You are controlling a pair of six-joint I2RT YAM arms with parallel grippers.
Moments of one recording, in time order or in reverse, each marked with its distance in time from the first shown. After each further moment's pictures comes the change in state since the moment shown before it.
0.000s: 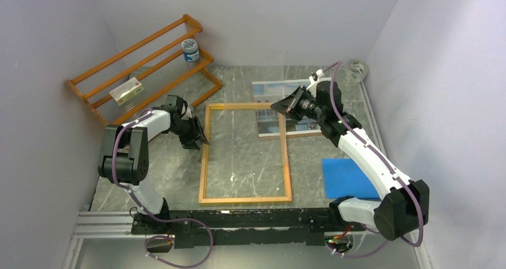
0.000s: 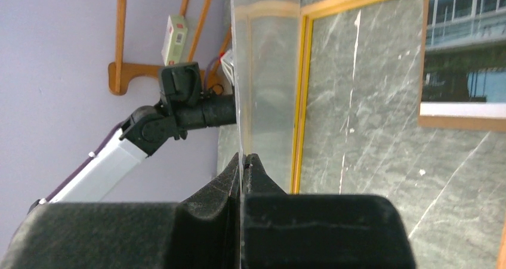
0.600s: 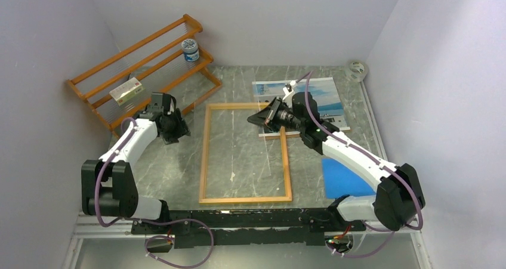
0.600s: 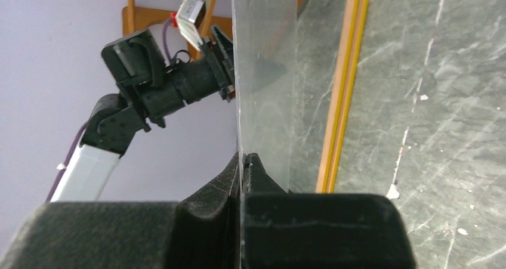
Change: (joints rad) left arm 0.029 -0.314 -0.027 -0.074 -0.379 -0.066; right arm 0.212 0.082 -0.095 0.216 0.008 0.157
